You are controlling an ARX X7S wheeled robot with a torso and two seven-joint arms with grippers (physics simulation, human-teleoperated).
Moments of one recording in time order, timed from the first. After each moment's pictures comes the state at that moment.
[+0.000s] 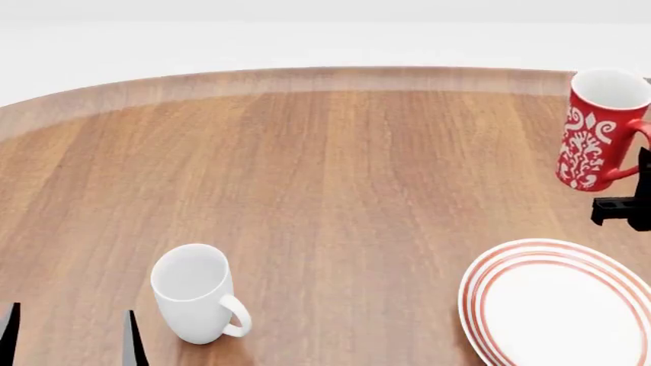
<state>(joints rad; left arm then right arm) -0.18 -0.33 0.51 -0.38 0.04 0.88 -0.59 1.00 0.81 -0.50 0.62 0.82 0.36 -0.20</state>
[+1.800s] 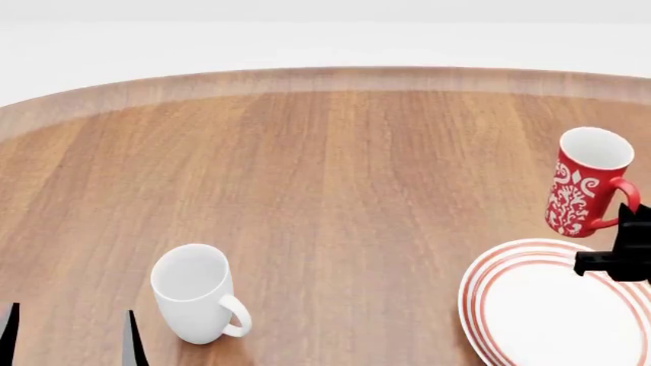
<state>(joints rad) -0.18 -0.34 0.52 -0.38 0.04 0.88 -0.61 1.05 0.58 -0.47 1.27 0.63 -0.08 -0.44</state>
